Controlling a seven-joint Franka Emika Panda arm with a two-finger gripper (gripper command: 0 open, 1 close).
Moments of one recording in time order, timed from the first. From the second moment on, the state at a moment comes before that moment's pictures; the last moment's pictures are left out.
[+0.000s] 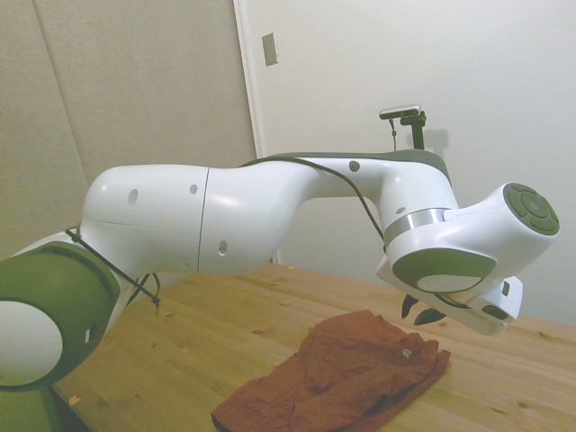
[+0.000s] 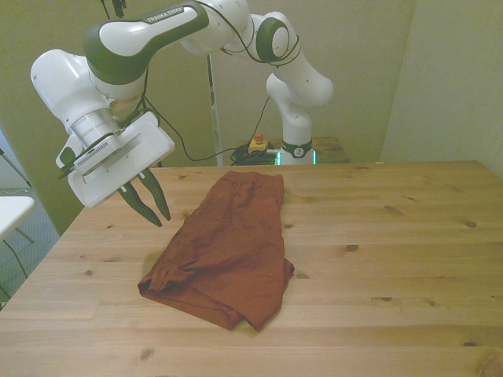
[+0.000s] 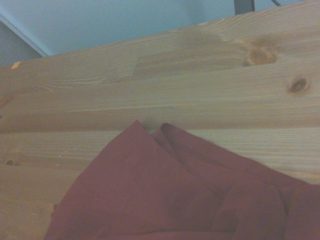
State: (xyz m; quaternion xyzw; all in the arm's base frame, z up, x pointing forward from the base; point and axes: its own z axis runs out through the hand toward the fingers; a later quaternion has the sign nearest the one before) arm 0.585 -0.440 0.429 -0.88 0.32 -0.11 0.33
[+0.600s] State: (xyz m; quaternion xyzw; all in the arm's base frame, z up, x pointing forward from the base) arm 0.601 -0.361 0.467 -0.89 0.40 -0.07 0.21
